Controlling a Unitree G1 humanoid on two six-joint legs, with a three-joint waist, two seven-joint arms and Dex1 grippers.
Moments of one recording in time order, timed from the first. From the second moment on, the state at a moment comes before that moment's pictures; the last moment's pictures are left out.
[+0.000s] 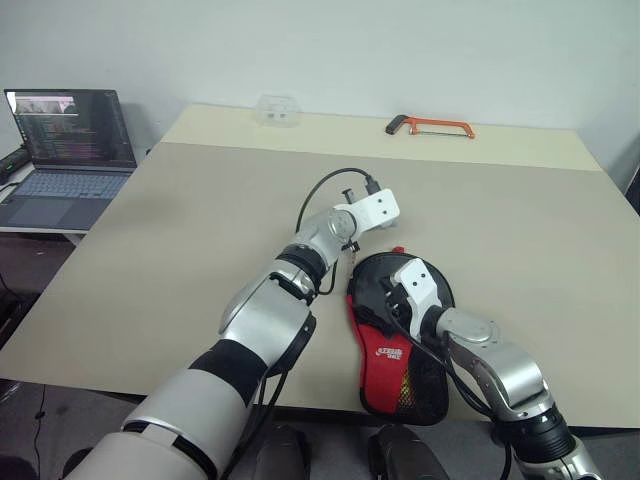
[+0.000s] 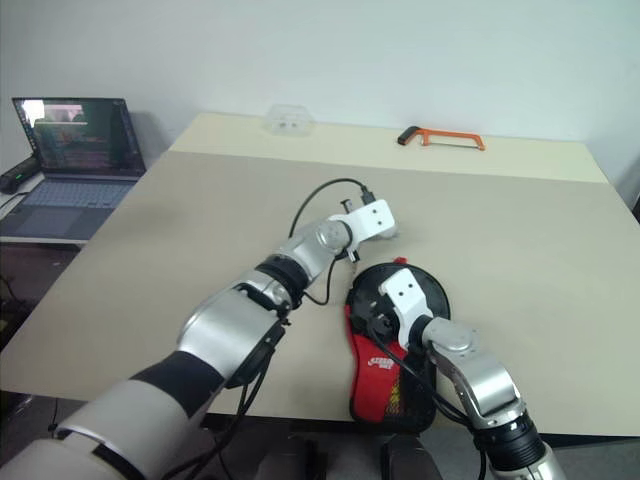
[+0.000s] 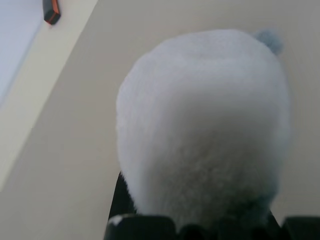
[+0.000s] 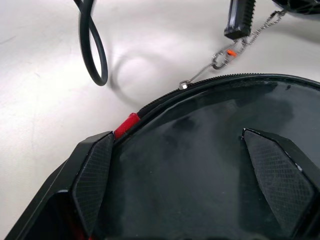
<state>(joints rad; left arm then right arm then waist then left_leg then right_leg) -1.33 -0.03 -0.37 1.40 0.47 0.01 -0.25 -0.22 -0.31 0.27 -0.33 0.21 0.71 0.45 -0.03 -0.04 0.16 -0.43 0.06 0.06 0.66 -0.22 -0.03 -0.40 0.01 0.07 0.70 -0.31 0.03</state>
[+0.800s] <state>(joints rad) -1.40 -0.16 -0.46 1.42 0.63 -0.10 -0.04 -0.18 -0.30 0.29 -0.41 0.18 0.76 0.41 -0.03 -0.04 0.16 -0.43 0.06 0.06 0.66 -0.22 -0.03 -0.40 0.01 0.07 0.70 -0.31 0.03</state>
